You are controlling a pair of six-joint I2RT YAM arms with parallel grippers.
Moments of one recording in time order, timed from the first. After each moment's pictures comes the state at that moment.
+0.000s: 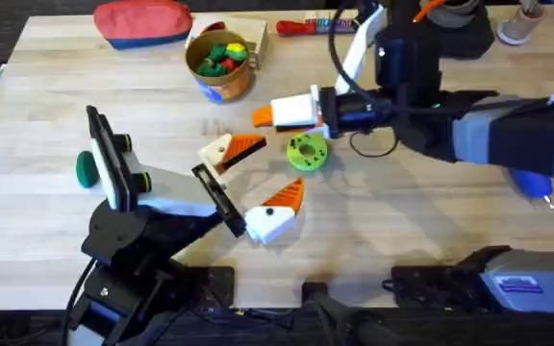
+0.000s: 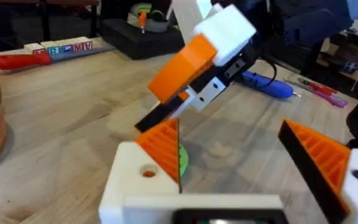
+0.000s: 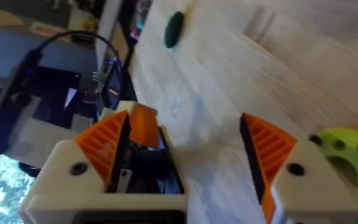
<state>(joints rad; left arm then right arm) -0.40 0.01 0.01 -0.06 0.55 -0.20 0.49 1.51 0.72 0.27 -0.94 0.67</state>
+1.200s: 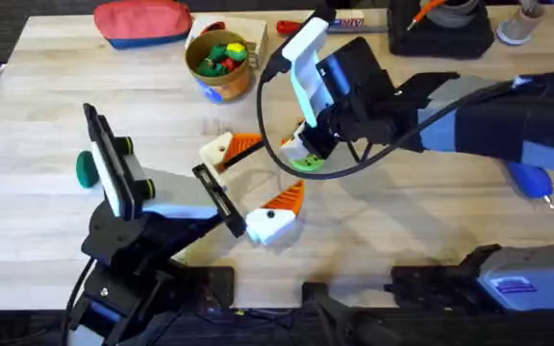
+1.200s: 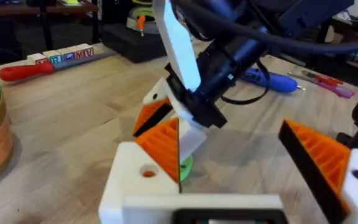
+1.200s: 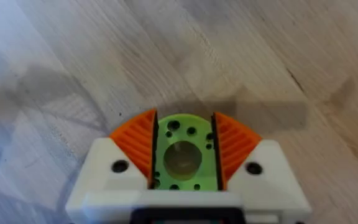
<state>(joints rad) -0.40 0.01 0.01 -0.06 0.56 -0.14 0.65 1.59 0.89 -0.26 -0.14 -0.21</state>
